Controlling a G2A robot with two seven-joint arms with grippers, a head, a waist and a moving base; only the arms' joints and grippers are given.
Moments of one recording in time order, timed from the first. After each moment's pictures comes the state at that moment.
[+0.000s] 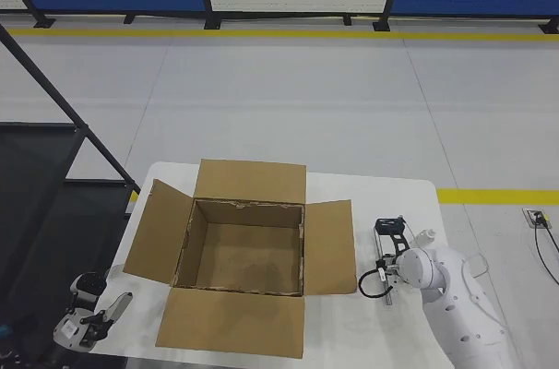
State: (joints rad) left arm 1.82 -1.16 -2.01 -1.87 0.70 -0.73 0.03; right arm -0.87 -1.26 1.33 -1.32 -1.11 0.11 1.13
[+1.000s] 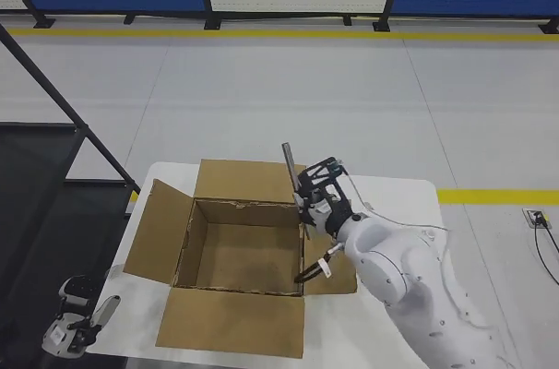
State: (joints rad) left arm 1.85 -1.17 -2.03 -1.87 0.64 -0.75 0.08; right arm -0.71 -1.32 0.97 -1.74 -1.03 0.06 0.81
